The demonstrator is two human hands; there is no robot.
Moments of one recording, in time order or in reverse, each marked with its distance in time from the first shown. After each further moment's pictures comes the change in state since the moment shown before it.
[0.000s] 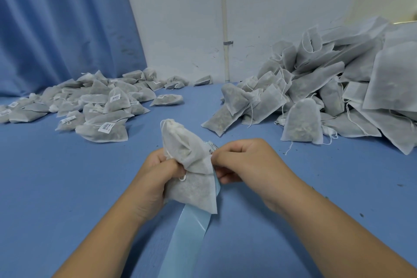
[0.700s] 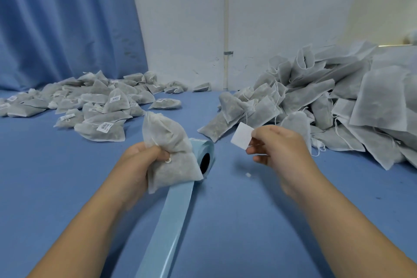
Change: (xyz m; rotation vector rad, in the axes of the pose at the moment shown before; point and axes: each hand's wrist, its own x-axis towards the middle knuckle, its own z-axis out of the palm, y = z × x) left_hand 0.003 0.017 -0.017 0.015 0.239 -0.076; right_hand 0.011 -0.005 -0.051 0.159 0.310 -0.087
